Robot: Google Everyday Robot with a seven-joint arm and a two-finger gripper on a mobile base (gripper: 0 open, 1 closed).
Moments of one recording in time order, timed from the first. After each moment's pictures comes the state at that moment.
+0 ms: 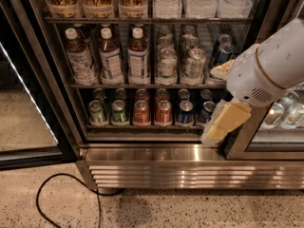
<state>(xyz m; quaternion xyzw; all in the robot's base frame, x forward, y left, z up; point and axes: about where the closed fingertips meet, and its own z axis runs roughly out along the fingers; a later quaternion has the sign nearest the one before) 0.455 -0.136 0.923 -0.60 0.75 0.05 0.27</state>
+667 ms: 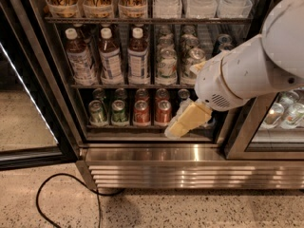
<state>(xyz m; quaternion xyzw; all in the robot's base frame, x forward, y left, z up) 0.477 -0.079 0.921 -0.55 0.76 0.05 0.35</state>
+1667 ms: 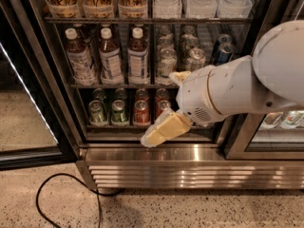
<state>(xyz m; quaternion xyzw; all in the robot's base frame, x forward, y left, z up) 0.462 -0.028 0.912 -0.54 0.73 0.13 0.40</state>
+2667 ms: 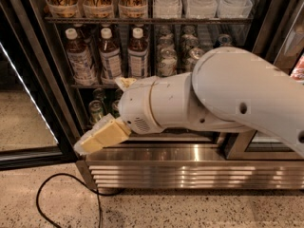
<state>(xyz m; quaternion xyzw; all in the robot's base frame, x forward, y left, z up) 0.440 0.094 0.923 -0.53 0.67 0.25 0.46</state>
